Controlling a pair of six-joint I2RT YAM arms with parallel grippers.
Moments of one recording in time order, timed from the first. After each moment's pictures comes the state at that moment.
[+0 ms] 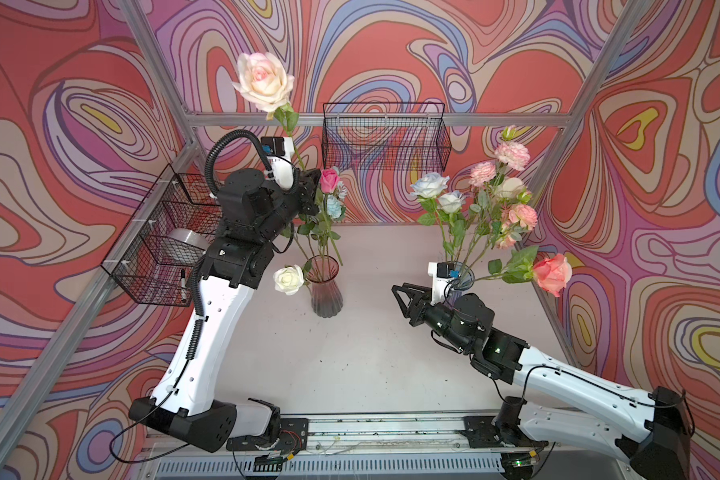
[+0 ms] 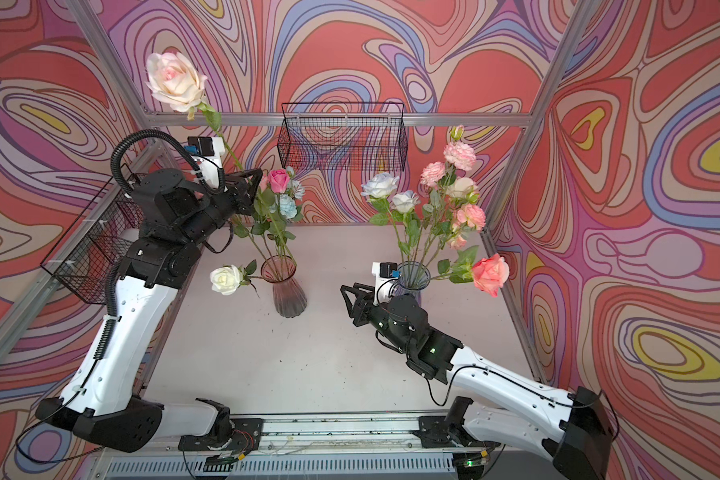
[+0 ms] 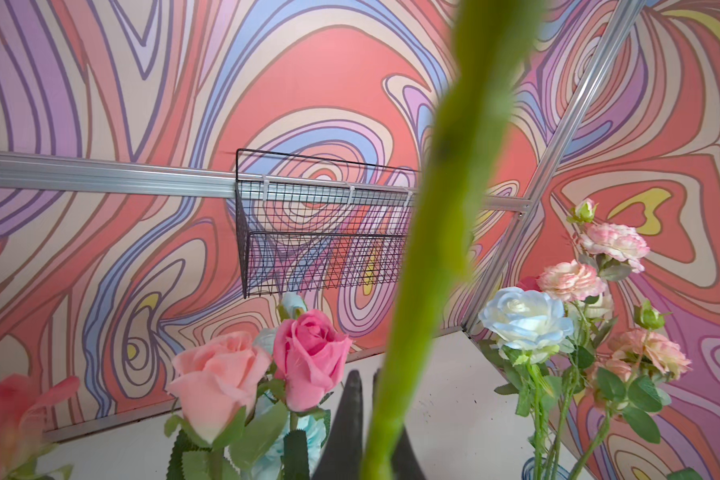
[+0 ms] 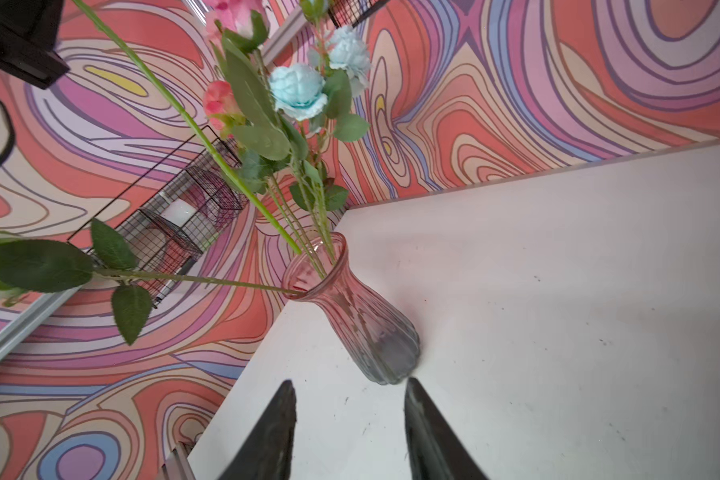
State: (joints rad) left arm -0.30 1.35 1.74 -0.37 0.13 -0.24; right arm 0.90 1.01 0.72 0.16 0.20 0.62
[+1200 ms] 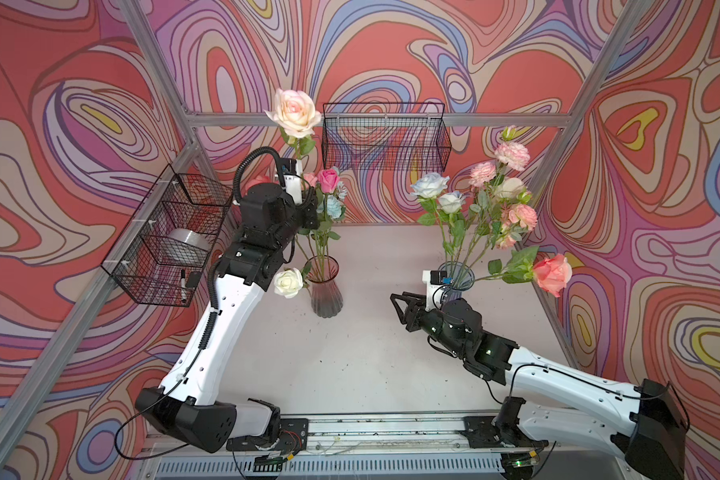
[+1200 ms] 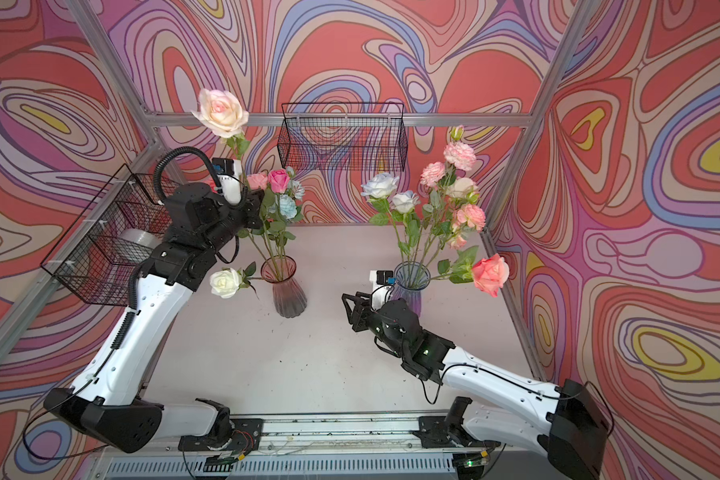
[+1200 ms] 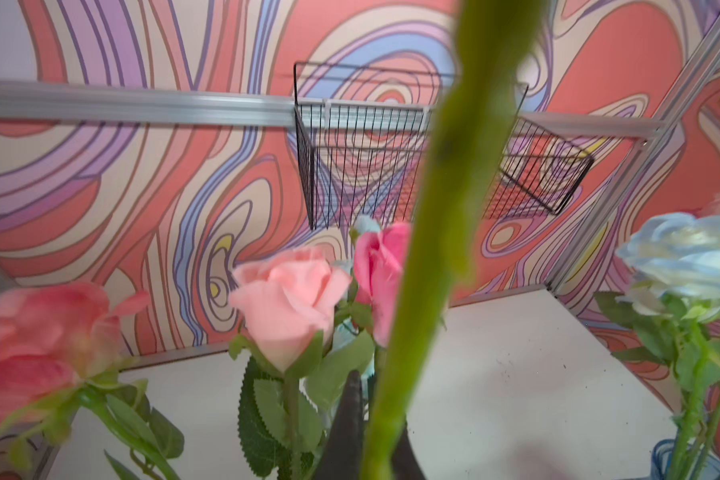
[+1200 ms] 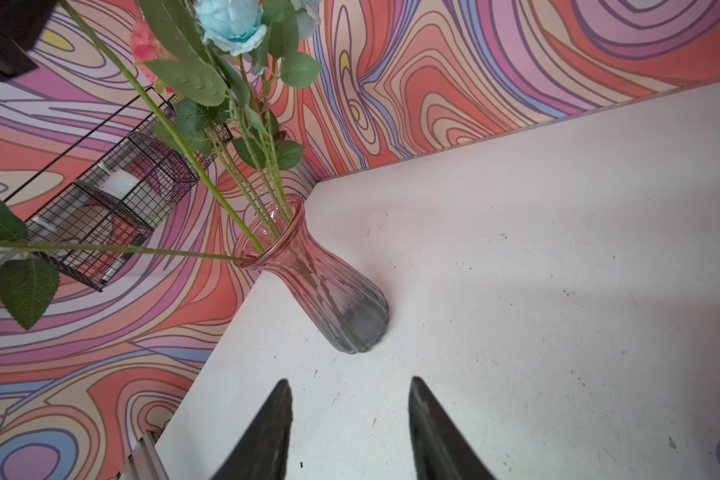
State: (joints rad) left arm -0.30 1.36 1.59 -0.40 -0.02 -0.12; right arm 0.90 1.06 0.67 0.19 0.21 0.64
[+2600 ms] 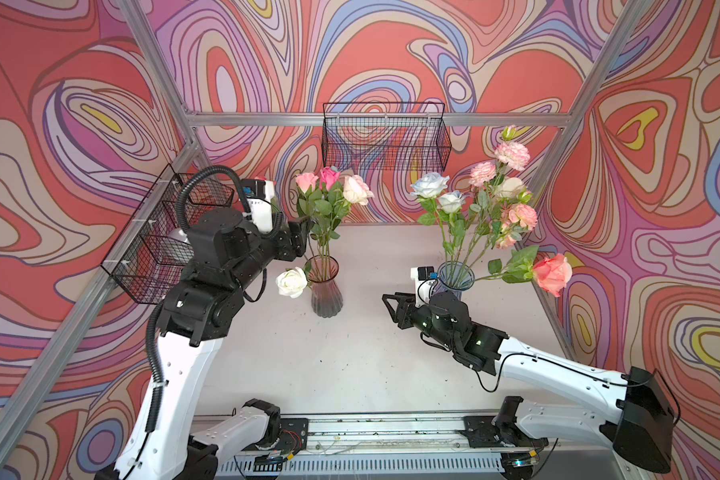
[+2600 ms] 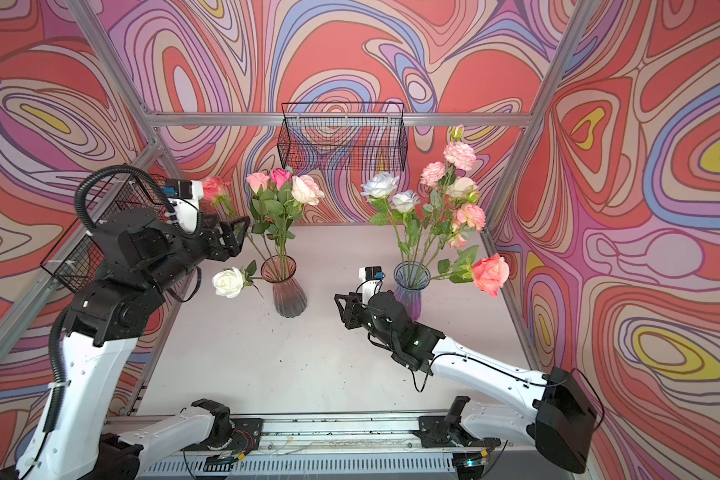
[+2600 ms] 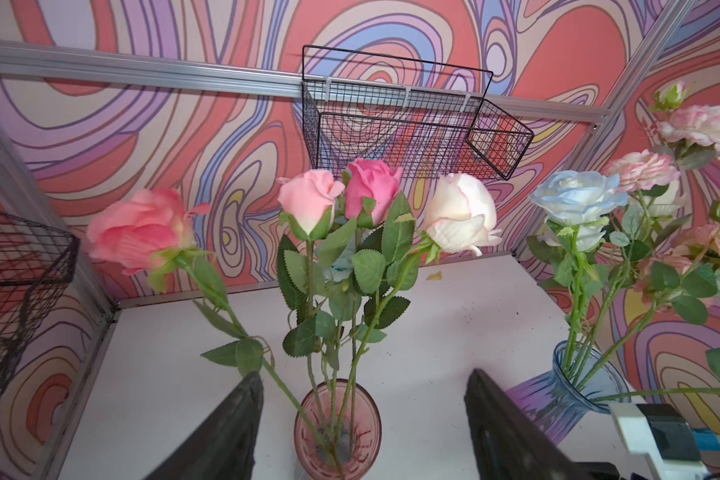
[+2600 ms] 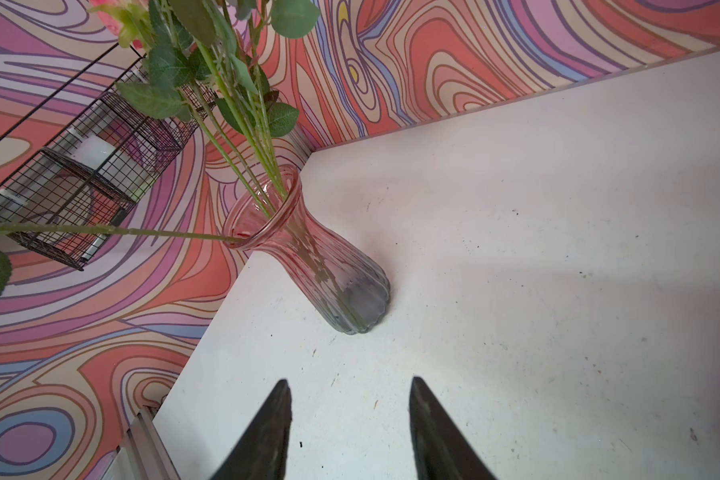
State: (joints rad) left arm -0.30 1.07 1.66 -0.77 -0.01 -0.17; right arm 0.90 1.15 0.78 0.07 0.17 0.64
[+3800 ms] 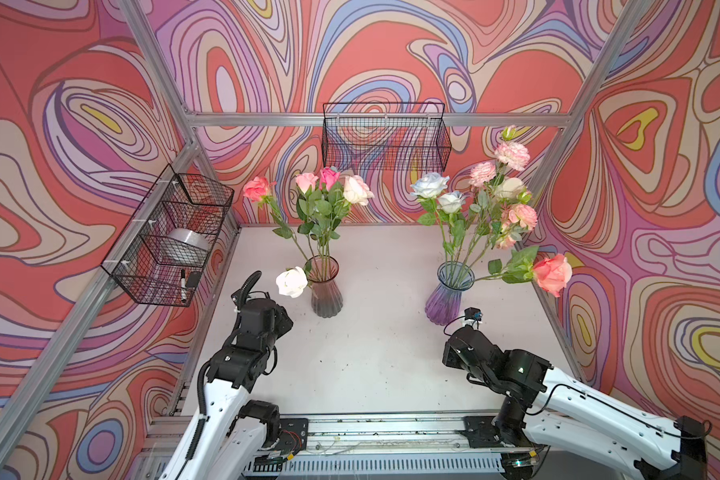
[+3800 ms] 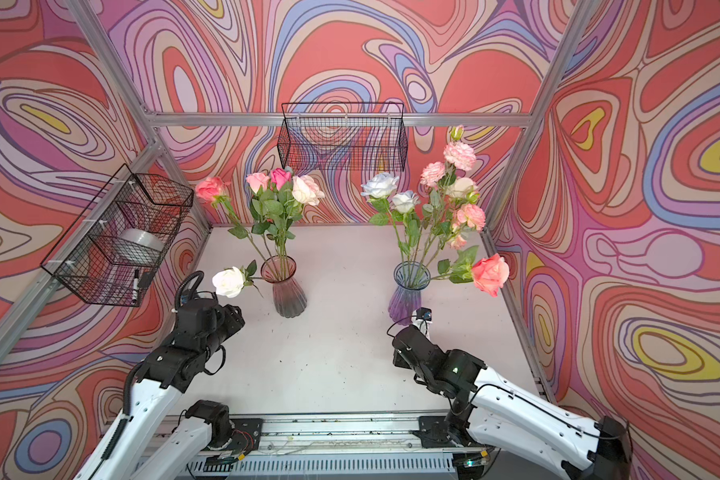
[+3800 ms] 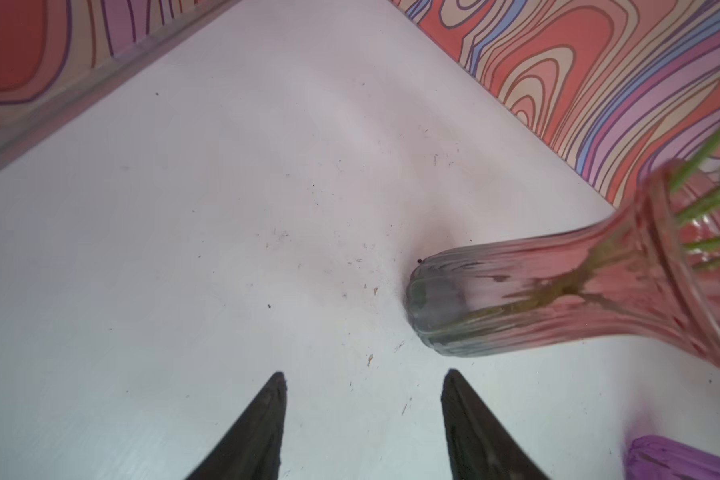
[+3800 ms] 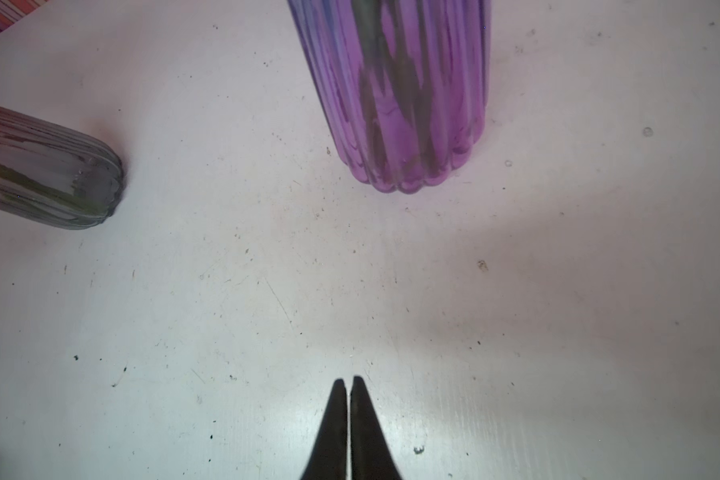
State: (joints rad) left arm -0.13 0.75 0.64 -0.61 -0.19 -0.79; right arm 0.88 0.77 0.57 -0.73 0.39 0.99
